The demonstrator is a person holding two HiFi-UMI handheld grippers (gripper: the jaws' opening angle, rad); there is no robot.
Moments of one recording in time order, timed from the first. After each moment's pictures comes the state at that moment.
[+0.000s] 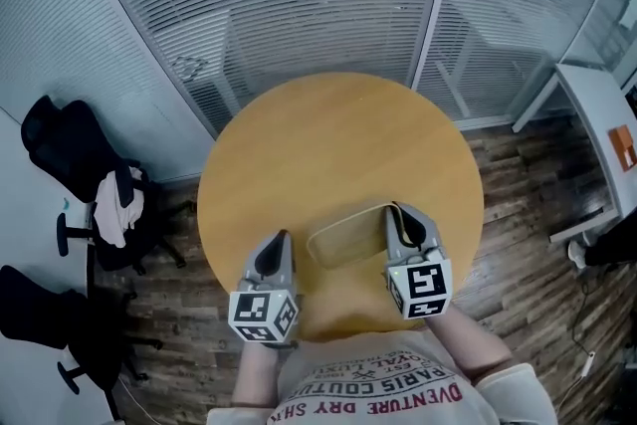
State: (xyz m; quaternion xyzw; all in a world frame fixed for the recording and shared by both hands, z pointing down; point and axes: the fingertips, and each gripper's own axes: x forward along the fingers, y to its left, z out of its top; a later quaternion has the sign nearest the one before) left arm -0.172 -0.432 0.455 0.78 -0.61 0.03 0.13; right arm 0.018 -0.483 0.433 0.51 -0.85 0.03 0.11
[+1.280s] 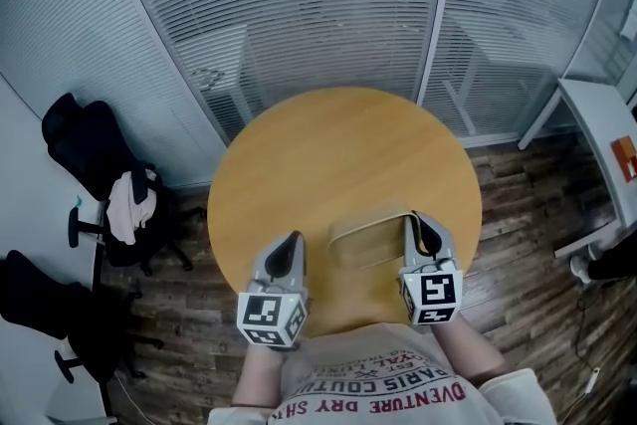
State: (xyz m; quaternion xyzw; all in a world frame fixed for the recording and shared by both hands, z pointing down) left arm -0.135 -0.389 0.409 0.79 -0.61 0.03 0.08; right arm 0.066 -0.440 0.415 0.53 -0.84 -0.01 0.09
